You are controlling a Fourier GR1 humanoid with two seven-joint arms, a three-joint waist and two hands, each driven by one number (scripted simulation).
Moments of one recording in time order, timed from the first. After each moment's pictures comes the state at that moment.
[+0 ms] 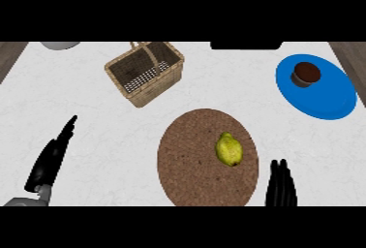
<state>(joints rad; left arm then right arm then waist) -0.02 0.44 -0.16 -1.39 -0.08 0.20 0.24 0.33 -0.09 0.80 -2.00 1.50 -0.60 1.03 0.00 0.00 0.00</state>
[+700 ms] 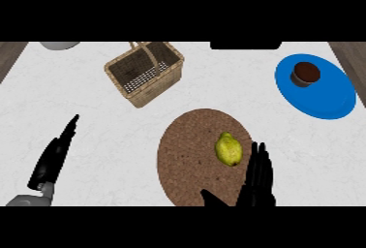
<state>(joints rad) -0.03 0.39 -0.12 -1.36 -0.12 0.16 0.24 0.17 -0.01 0.71 -1.74 1.38 -0.67 1.02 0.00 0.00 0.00</state>
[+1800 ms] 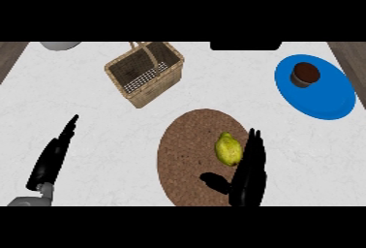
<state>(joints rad) -0.02 0.33 -0.05 -1.39 -0.20 0.09 0.25 -0.01 0.00 0.58 -1.45 1.17 -0.80 0.99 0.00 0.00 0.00</state>
